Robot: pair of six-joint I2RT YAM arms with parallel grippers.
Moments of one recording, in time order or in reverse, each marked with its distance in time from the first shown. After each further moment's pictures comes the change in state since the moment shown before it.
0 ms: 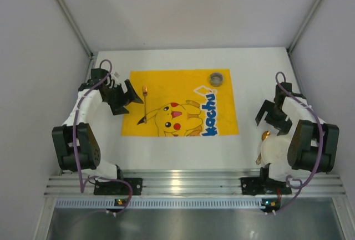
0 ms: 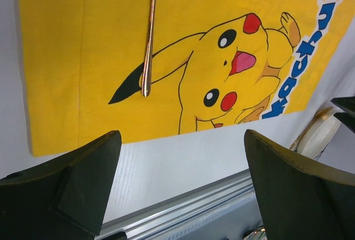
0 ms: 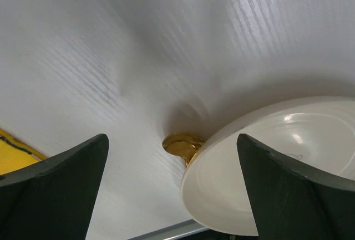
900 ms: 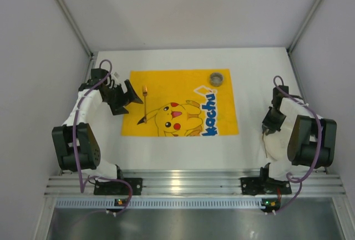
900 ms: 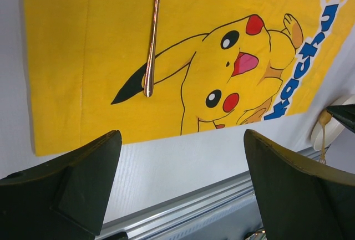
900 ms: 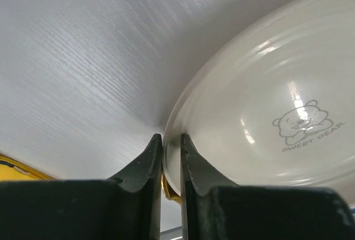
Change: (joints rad) left arm 0.000 -0.002 -0.005 0.000 -0.015 -0.002; right arm 0.003 0.068 -0.058 0.049 -0.013 0.039
